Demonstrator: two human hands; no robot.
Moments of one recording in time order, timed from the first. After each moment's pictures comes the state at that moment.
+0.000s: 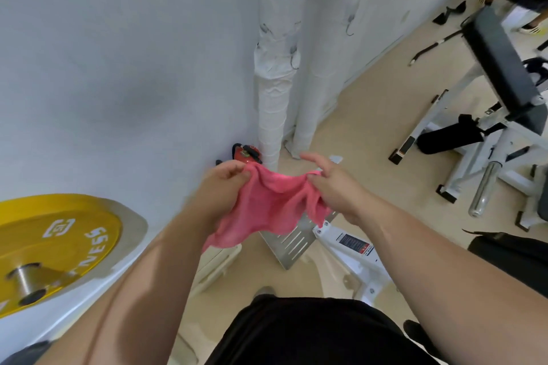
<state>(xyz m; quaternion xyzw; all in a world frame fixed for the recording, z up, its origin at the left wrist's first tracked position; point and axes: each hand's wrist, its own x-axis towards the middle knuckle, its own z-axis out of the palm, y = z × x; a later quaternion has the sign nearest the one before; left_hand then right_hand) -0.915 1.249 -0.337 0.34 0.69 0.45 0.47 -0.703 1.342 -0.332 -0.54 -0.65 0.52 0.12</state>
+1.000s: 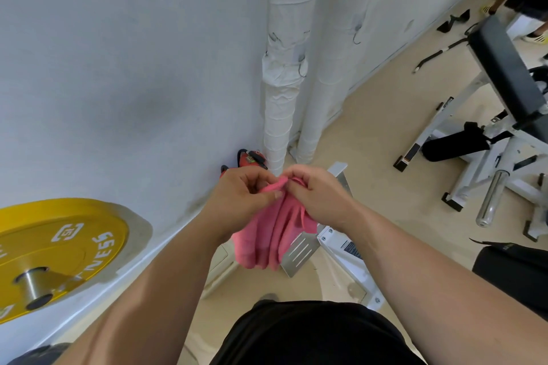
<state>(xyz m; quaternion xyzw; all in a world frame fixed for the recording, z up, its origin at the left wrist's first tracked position) -0.913 1.242 -0.317 0.43 0.62 0.45 0.47 -0.745 1.323 -0.317 -0.42 -0.76 0.48 0.17</state>
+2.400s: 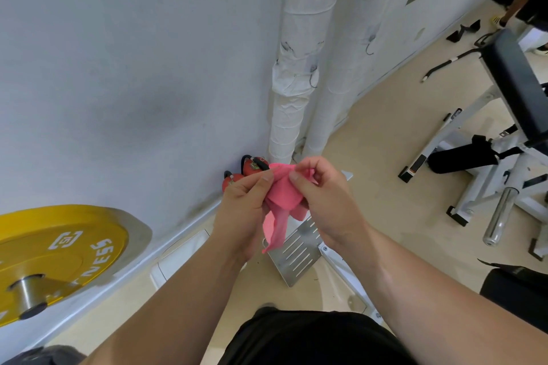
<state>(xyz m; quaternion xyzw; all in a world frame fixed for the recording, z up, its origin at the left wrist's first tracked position) -0.901 1.262 -0.317 0.18 0.51 0.63 0.55 -0.778 1.325 -0.296 -0.46 -0.49 0.66 0.34</state>
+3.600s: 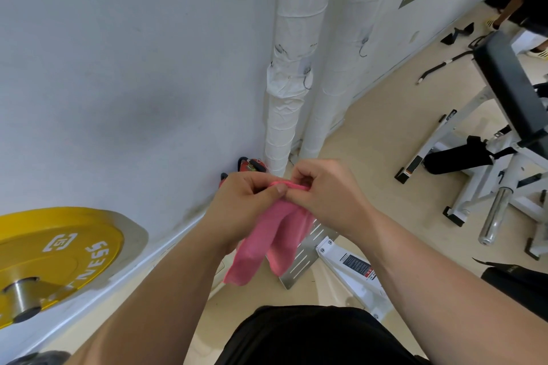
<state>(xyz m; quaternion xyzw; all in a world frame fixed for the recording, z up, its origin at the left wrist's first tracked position) -0.907 1.258 -0.283 0.40 0.60 0.48 0.49 -0.753 1.347 -0.284 -0.37 -0.85 0.30 0.24</state>
